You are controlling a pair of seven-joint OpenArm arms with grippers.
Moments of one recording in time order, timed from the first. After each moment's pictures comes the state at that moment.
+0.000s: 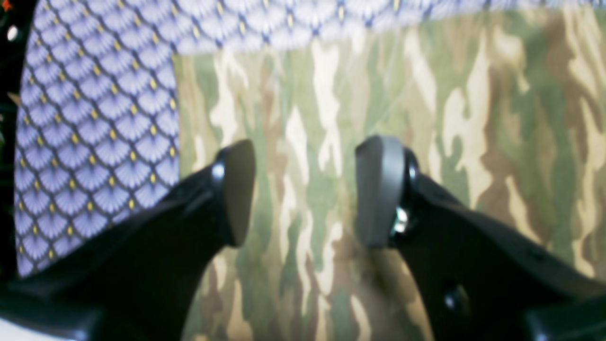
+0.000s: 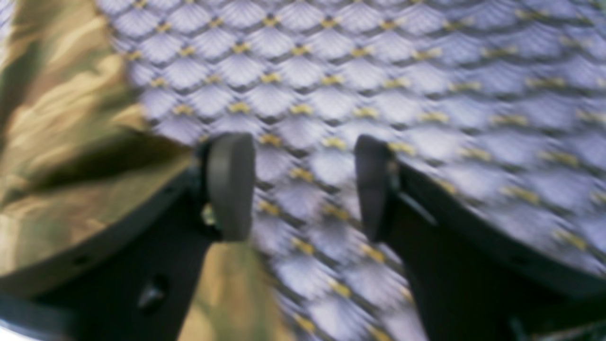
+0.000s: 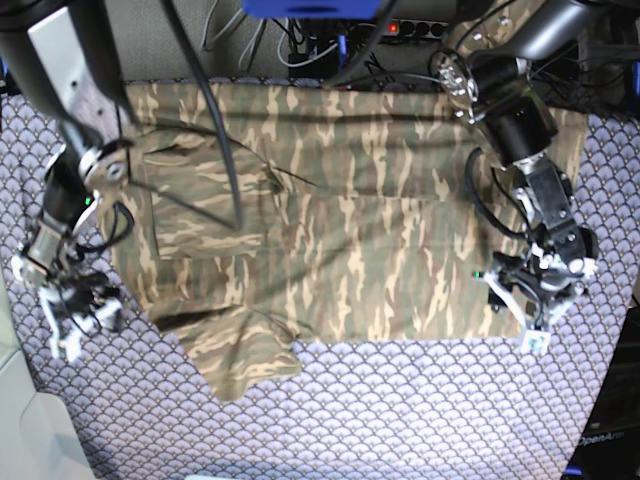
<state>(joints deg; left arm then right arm) -21.3 -0.8 -32.3 75.0 20.0 -36.3 39.7 39.5 11.0 54.0 34.3 -33.0 39.9 -18.3</state>
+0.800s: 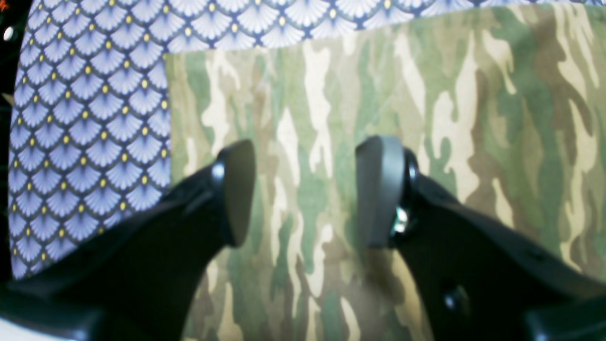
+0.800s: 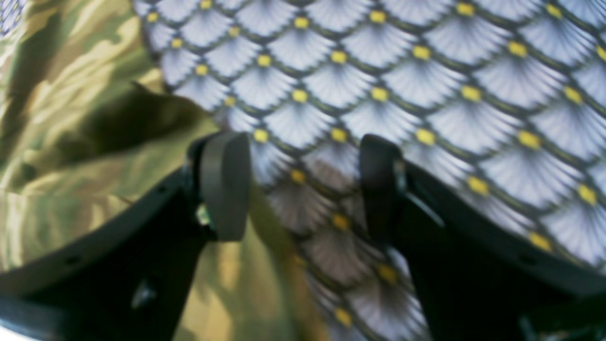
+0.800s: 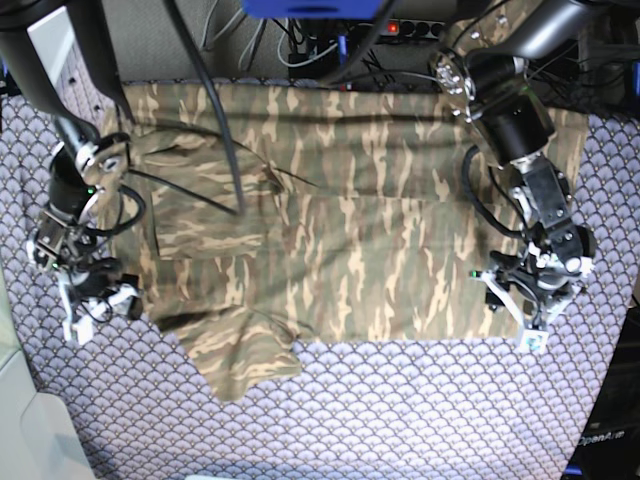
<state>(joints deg) -21.4 -0.1 -32.1 74.9 20.0 -36.1 39.7 36.0 11.1 51.9 30.8 -28.8 39.7 -16.0</state>
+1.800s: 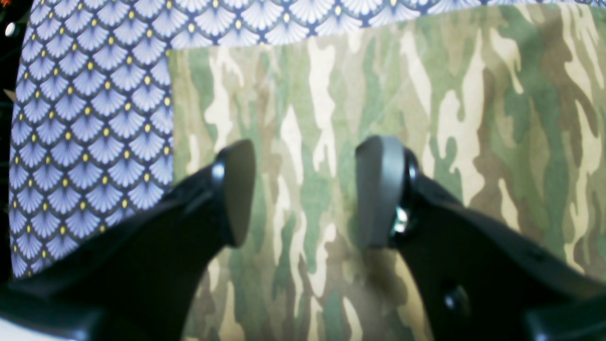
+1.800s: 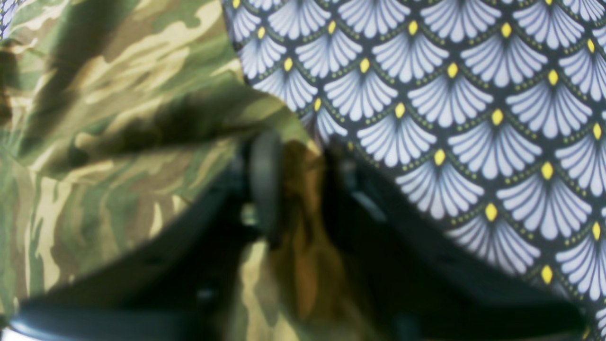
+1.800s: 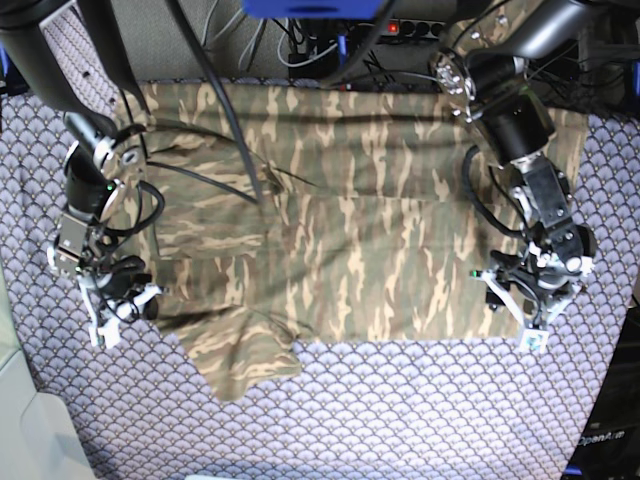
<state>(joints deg) -21.4 -0.1 -32.4 74.8 19.9 -36.1 39.7 34.5 8.5 46.2 31.4 -28.2 39.5 -14.5</state>
